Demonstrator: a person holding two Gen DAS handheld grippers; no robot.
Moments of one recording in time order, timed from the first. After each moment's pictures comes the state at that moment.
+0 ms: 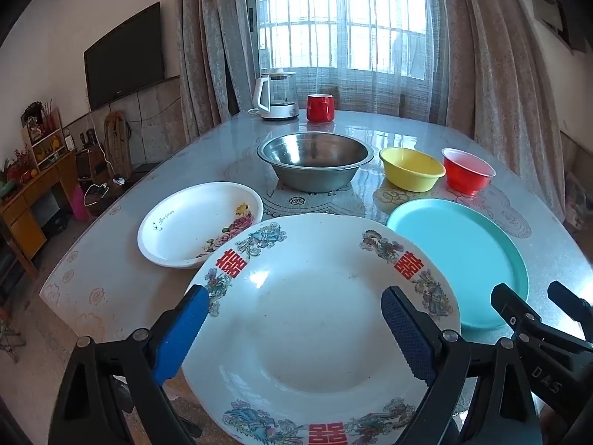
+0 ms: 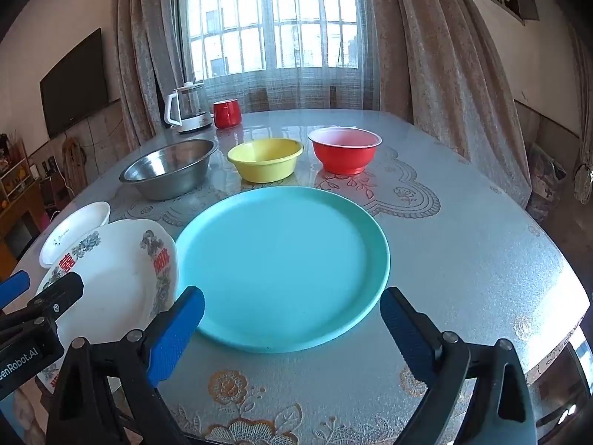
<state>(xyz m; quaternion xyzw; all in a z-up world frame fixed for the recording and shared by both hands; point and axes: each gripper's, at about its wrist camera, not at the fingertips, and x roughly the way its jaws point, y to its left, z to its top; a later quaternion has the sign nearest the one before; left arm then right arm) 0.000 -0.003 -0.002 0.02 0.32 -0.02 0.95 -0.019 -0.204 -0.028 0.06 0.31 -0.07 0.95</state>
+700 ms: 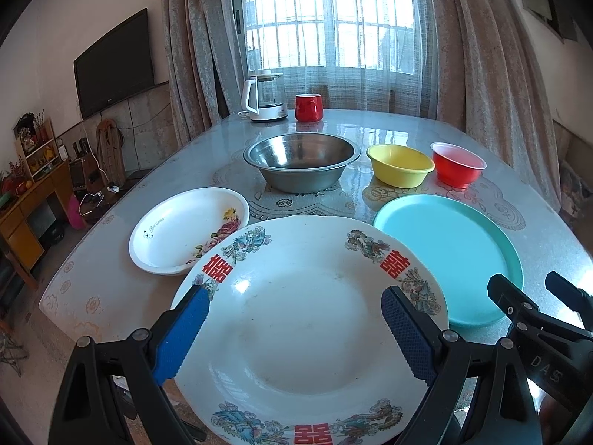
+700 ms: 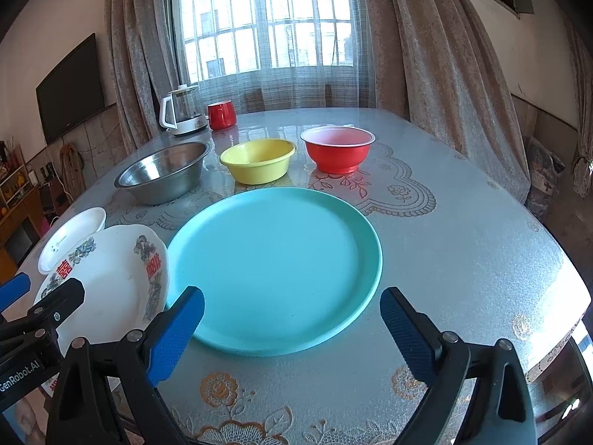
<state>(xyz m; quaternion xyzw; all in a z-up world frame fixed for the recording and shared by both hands) 0.004 -0.016 -0.001 0.03 0.32 -0.03 0.94 -0.019 -0.211 -0.028 0.07 0.31 -0.07 0.95</state>
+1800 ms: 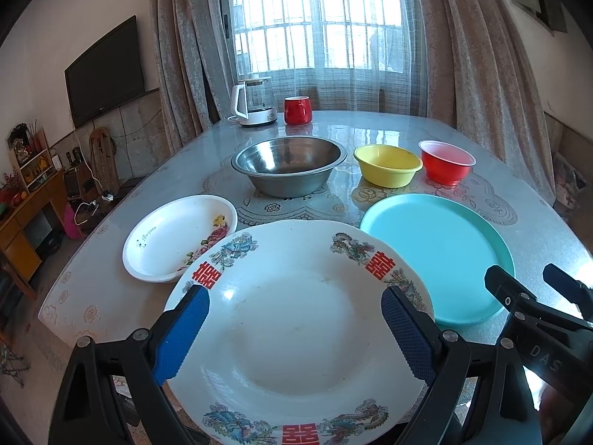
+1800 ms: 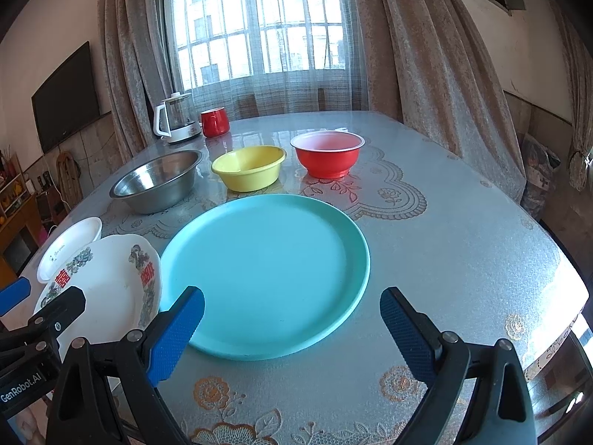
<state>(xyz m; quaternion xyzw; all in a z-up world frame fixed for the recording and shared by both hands) 0.003 -0.027 0.004 0.05 0.32 -0.04 0.95 -0.022 -0.218 -0.024 0.08 0.30 -0.08 0.95</state>
